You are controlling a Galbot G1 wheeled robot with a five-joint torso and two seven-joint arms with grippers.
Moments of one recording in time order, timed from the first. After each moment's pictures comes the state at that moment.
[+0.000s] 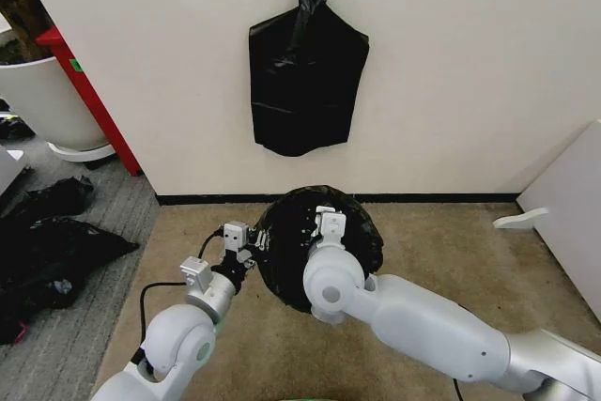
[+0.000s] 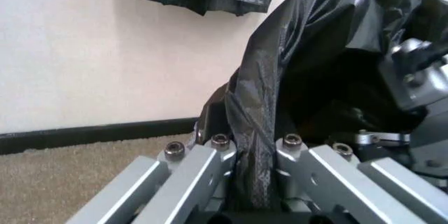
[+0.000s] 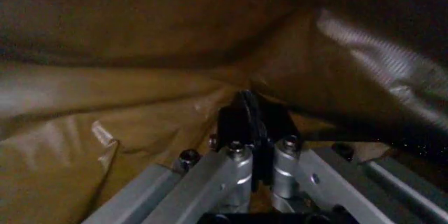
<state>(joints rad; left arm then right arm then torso) 1.31 -1.11 -0.27 -2.13 -0.56 0.20 -0.06 -0.48 1.15 -0.58 1.91 1.35 -0.28 1.34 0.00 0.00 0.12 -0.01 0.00</state>
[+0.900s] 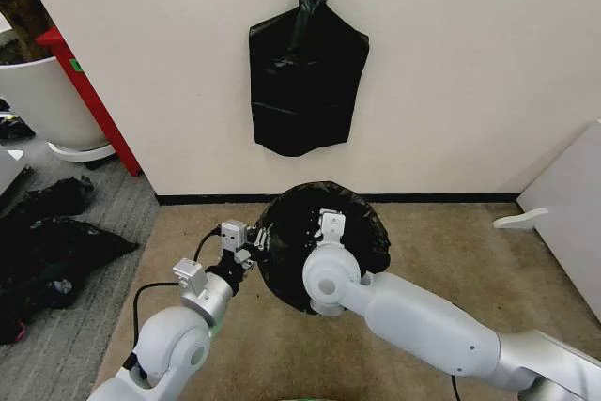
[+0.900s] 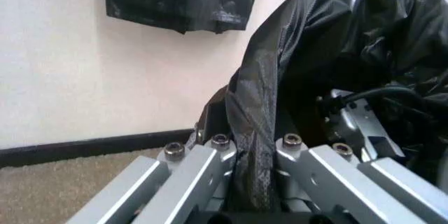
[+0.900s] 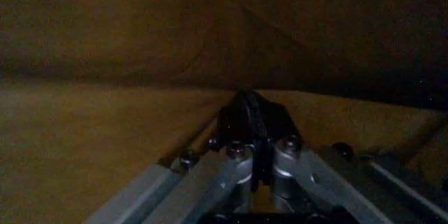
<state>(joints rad) 1.33 -1.10 -0.29 -2.17 -0.58 0.19 0.00 -0.49 1.15 -0.55 1.85 1.39 -0.28 1.34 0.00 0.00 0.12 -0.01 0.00</state>
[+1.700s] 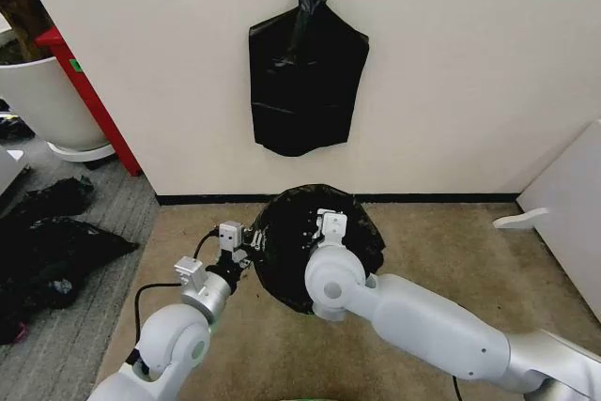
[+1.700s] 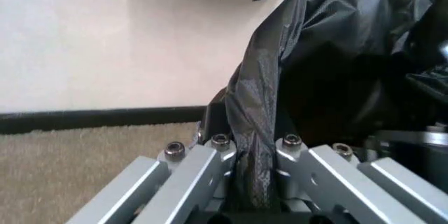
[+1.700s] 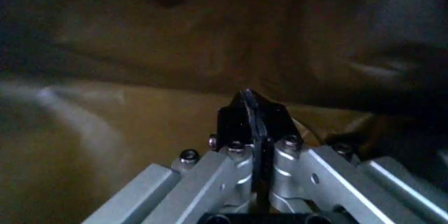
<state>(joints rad) 1.29 -1.13 -0.28 -2.08 -0.59 0.22 -0.06 -0.47 1.14 -0.58 1.96 1.44 -0.28 1.35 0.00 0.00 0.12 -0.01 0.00</state>
